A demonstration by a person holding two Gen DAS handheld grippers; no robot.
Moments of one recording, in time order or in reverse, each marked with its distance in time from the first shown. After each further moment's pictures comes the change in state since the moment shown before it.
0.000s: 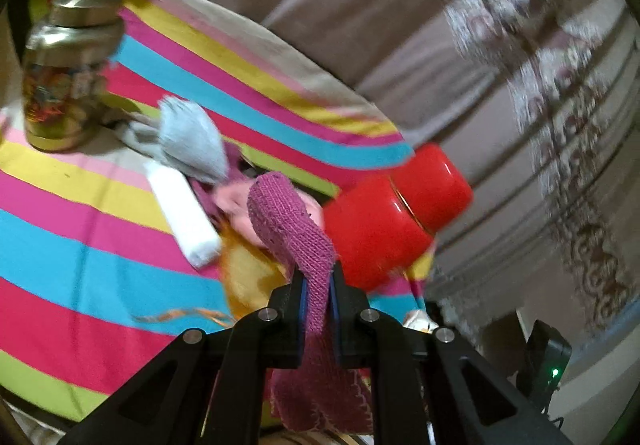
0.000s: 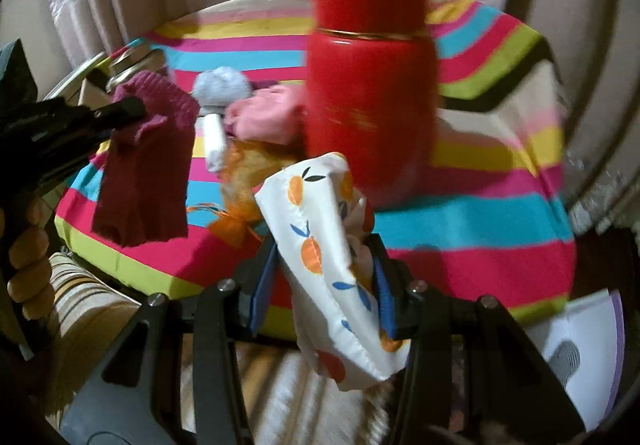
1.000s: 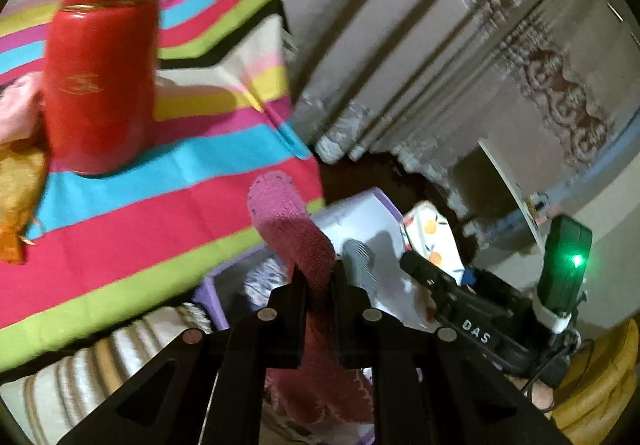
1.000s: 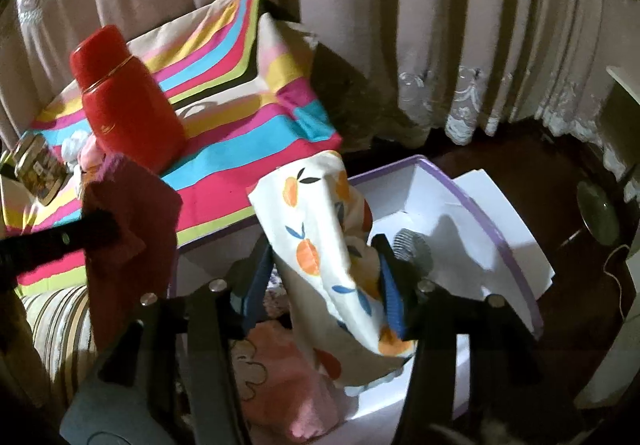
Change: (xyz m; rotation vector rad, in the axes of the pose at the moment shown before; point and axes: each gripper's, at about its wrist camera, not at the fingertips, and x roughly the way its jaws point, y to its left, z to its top) left arm 0.096 -0.204 -0.148 0.363 0.443 -0.151; right arm -0.113 -0.177 -0.105 0.380 -0.032 -0.320
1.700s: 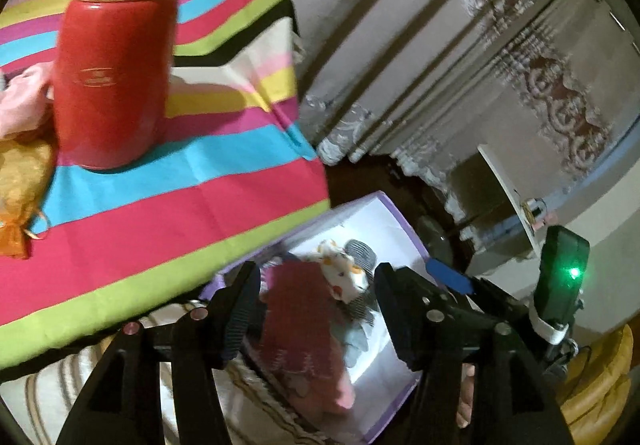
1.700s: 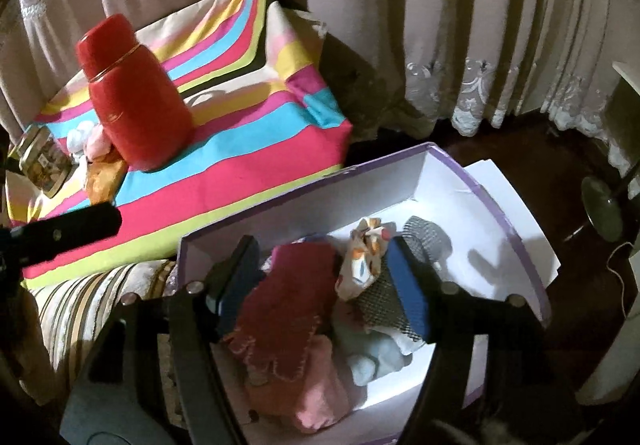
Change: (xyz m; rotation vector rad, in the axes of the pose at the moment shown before) left arm -0.014 0.024 0.002 -0.042 -0.030 0.009; right arm 0.001 0.012 -0.004 -0.025 0.040 0.030
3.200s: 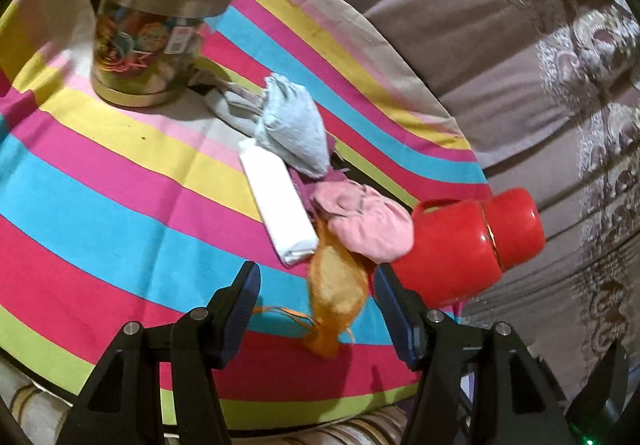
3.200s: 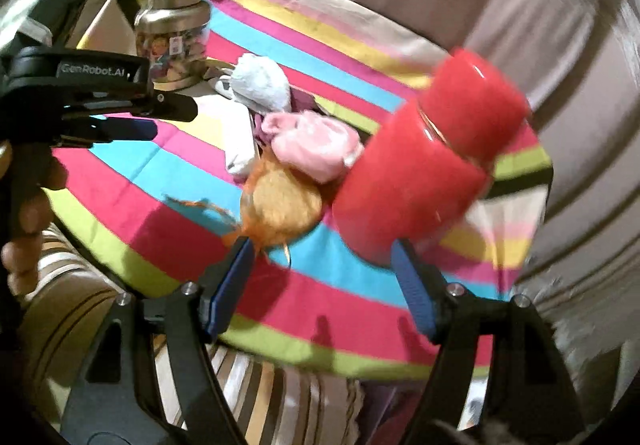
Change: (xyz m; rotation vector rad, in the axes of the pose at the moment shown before) left arm -0.174 0.268 0.013 -0.576 -0.366 0.244; right arm 0.024 0.323 0.033 -0.772 -0.102 0.080
